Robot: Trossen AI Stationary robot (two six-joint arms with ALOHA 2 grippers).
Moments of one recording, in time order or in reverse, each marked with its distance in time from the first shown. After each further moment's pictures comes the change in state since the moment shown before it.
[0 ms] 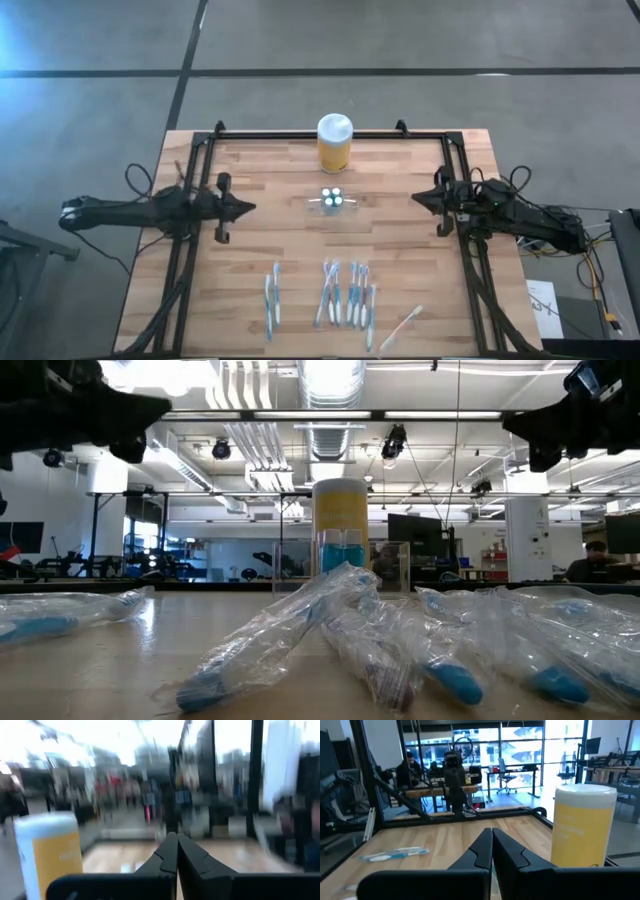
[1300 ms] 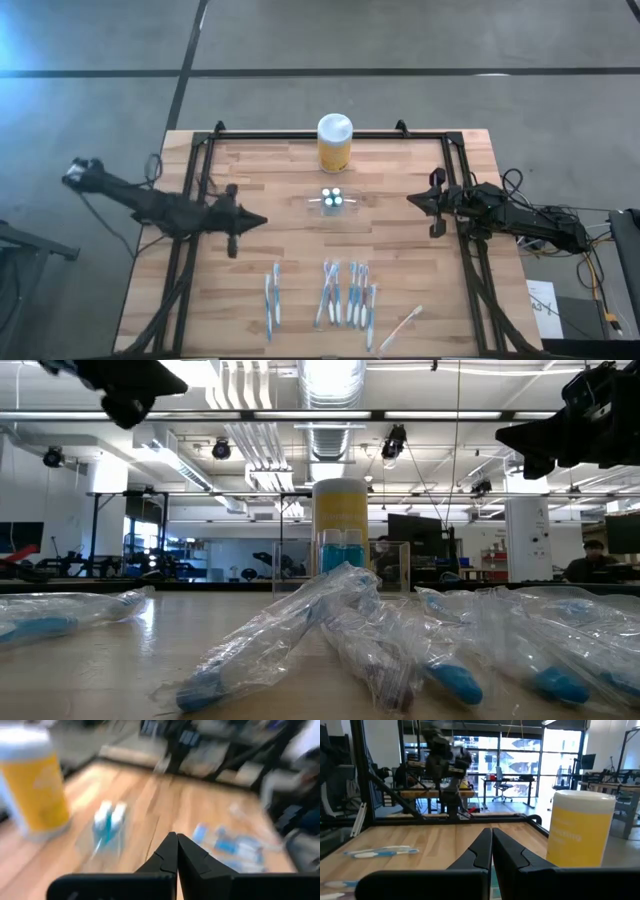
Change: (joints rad) left arm -0.451 0.474 0.544 -0.610 -0.511 -0.389; right arm 0.000 0.021 -0.092 0.154 0.008 -0.081
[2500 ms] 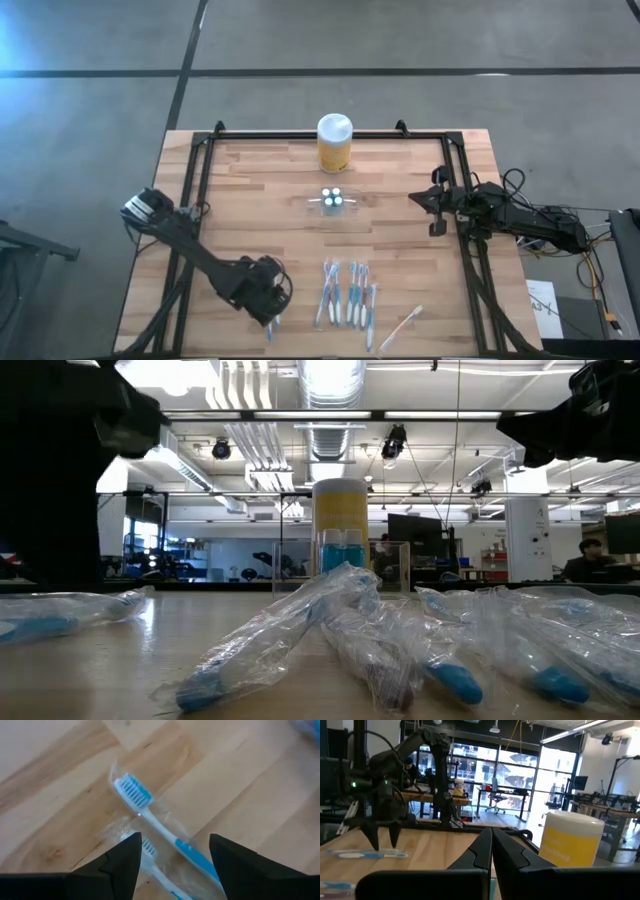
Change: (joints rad) left arm -0.233 0.950 0.514 -0.545 0.185 -1.166; right arm 0.000 0.002 0.004 0.050 0.003 -0.094
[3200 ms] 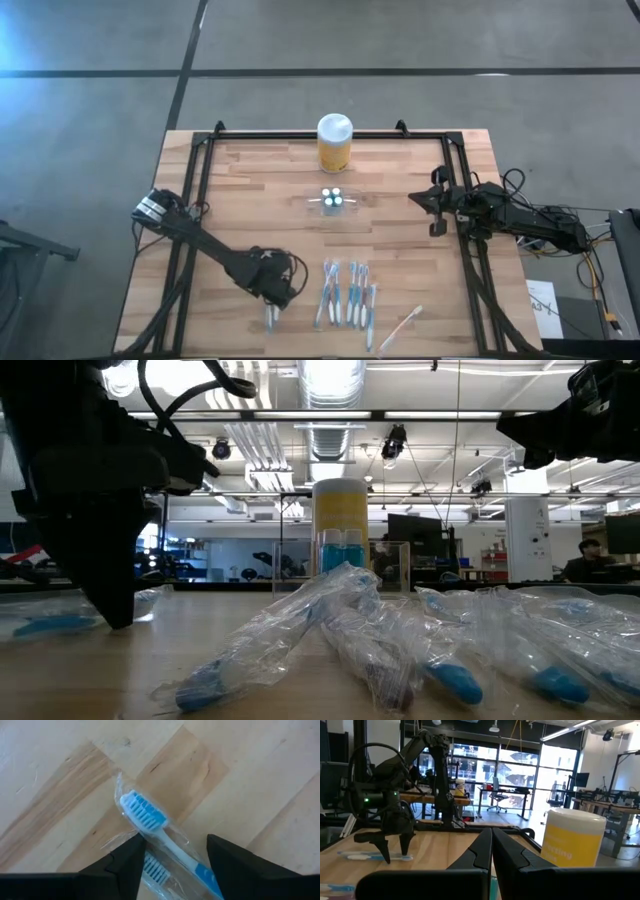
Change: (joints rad) left arm 0.131 0.068 0.002 0.016 0.084 0.253; right arm 0.000 0.003 0.000 -0.001 0.000 0.022
